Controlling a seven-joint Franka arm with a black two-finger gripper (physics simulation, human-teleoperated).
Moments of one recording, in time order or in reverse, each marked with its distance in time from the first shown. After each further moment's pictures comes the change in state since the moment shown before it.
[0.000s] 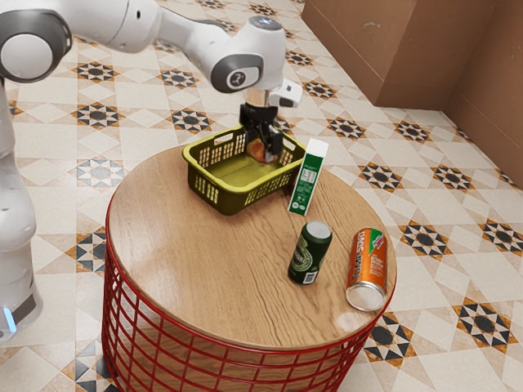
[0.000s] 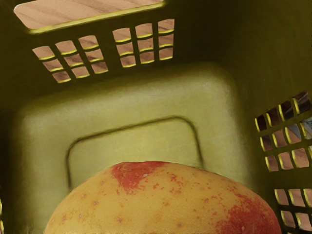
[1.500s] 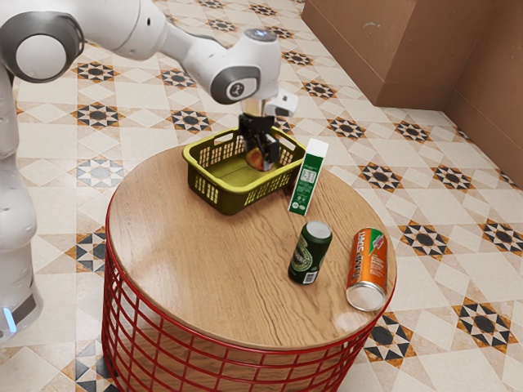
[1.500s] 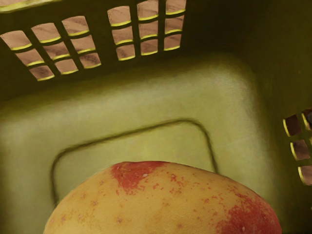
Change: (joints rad) arm 0.004 0.053 0.012 -0.031 -0.056 0.087 0.082
